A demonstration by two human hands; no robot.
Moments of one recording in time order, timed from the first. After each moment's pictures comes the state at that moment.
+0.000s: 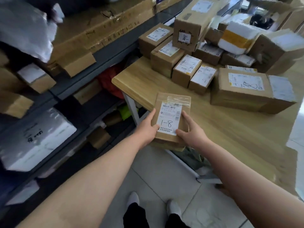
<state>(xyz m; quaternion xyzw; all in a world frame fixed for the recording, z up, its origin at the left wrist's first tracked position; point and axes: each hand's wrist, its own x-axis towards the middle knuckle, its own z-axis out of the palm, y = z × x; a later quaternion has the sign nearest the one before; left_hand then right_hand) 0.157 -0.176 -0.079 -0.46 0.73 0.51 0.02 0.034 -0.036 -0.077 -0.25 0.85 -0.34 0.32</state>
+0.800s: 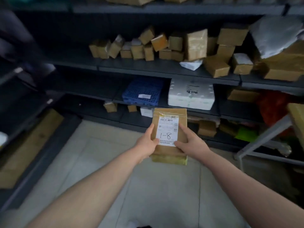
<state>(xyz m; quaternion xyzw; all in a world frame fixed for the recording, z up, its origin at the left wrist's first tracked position) 0.632 -0.010 -0.039 -0.77 0.38 0.46 -0.25 0.454 -0.066 -0.030 -0.72 0.57 -0.08 0.40</state>
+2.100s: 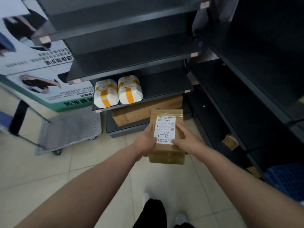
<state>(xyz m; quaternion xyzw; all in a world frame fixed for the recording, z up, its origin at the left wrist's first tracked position) 1.127 0.082 -0.031 -0.86 -0.09 0.31 -0.39 1.103 -0.093 -0.051 -0.85 0.16 0.19 0.46</state>
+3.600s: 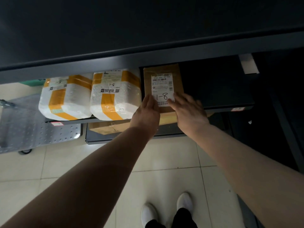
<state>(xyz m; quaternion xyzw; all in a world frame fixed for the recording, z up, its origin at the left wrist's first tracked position) 1.621 0.063 -0.299 -0.98 0.10 0.16 0.00 1.634 -0.089 -0.305 -0.98 -0.15 0.13 0.06</state>
